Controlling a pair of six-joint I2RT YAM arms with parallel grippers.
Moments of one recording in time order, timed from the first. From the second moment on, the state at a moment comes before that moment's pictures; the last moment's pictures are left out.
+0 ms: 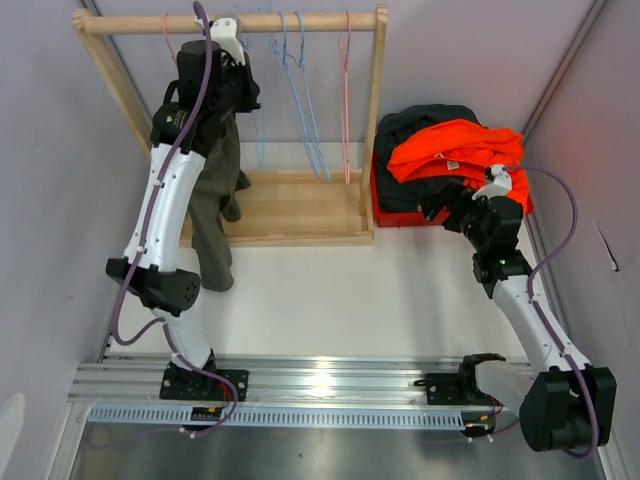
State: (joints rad) left arm -0.29 1.82 2.34 -0.77 -0.04 -0.16; right arm 0.09 1.06 0.76 0.11 -0.20 0.49
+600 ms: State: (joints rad) left arm -0.28 1.82 2.31 -0.74 0.03 -0.18; right arm 0.09 1.03 0.72 0.11 -0.21 0.49
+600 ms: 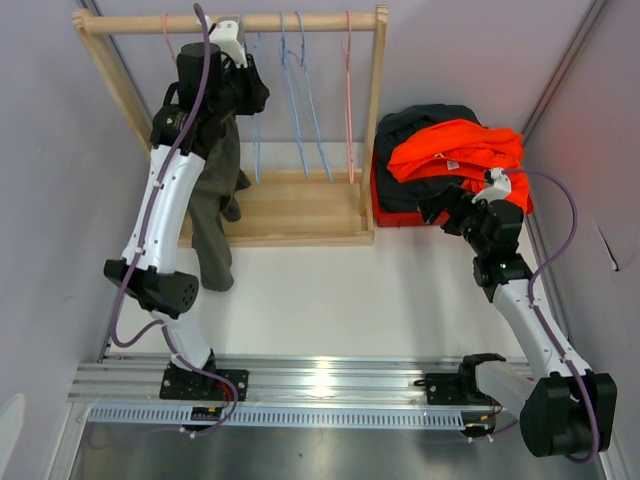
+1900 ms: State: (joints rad) left arm -0.08 1.51 2.06 -0.79 -0.20 -0.11; right arm 0.13 0.93 0.69 0.06 -0.22 0.48
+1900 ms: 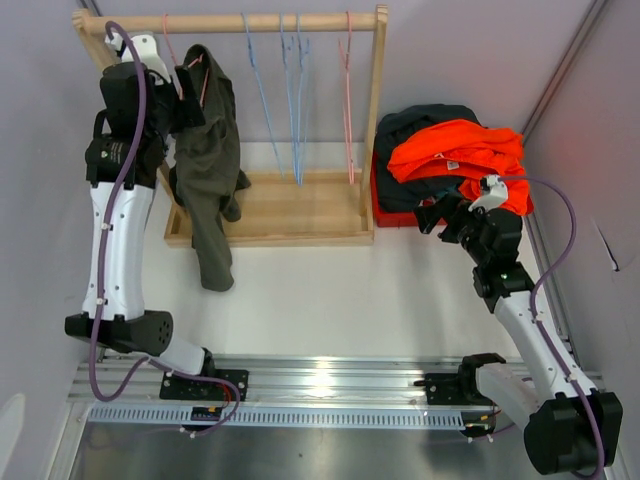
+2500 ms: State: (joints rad) left arm -0.04 1.68 2.25 -0.81 -0.13 -0.13; right arm 0.14 0.96 0.68 0.06 -0.21 0.47
